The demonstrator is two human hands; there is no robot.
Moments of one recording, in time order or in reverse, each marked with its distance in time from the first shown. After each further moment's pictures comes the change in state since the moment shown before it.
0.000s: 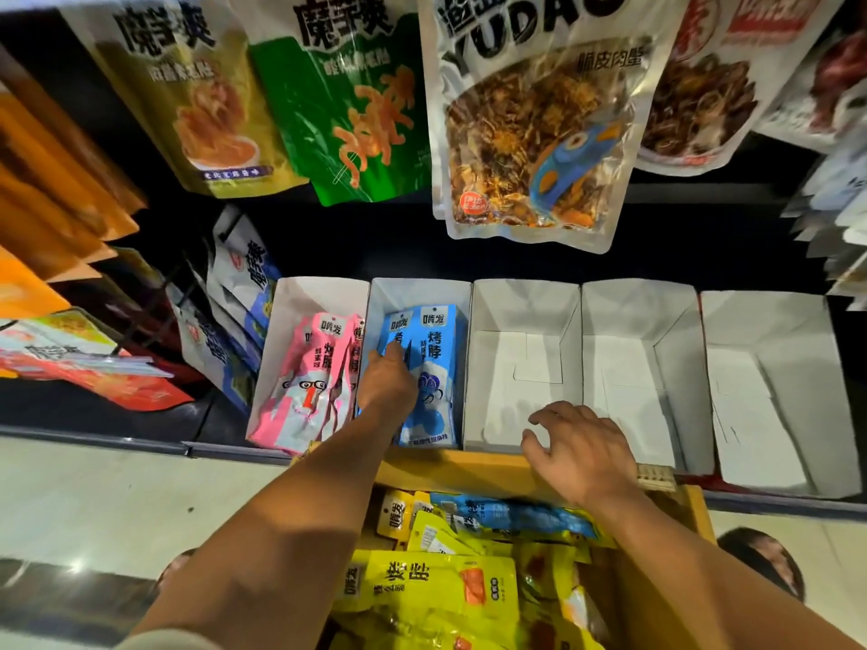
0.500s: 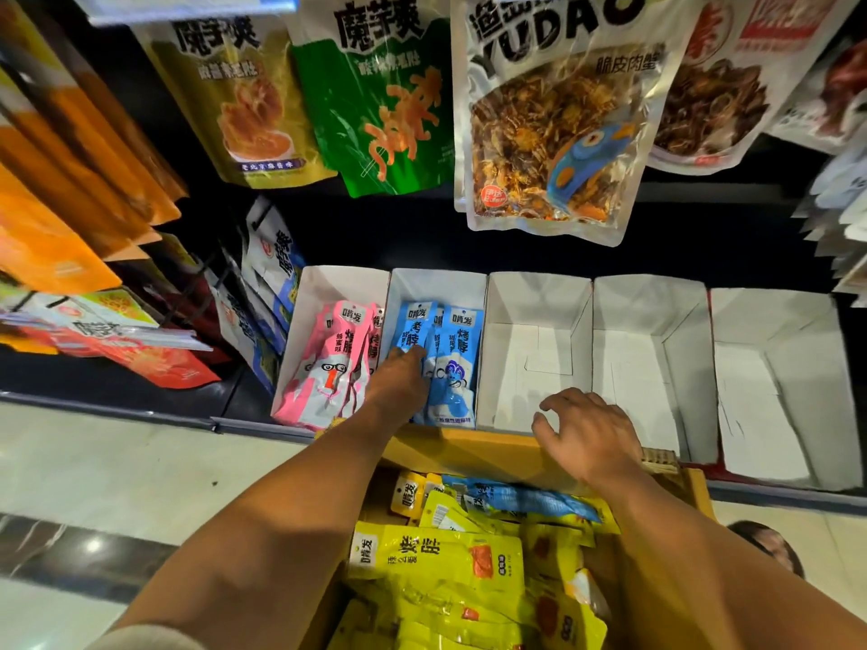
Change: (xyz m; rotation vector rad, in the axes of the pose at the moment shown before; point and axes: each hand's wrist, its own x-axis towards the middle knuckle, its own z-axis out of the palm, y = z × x) left_hand -0.034 -0.011 -0.020 0.125 -0.098 0.163; right_hand 0.000 -0.001 0.001 0.024 0.024 0.016
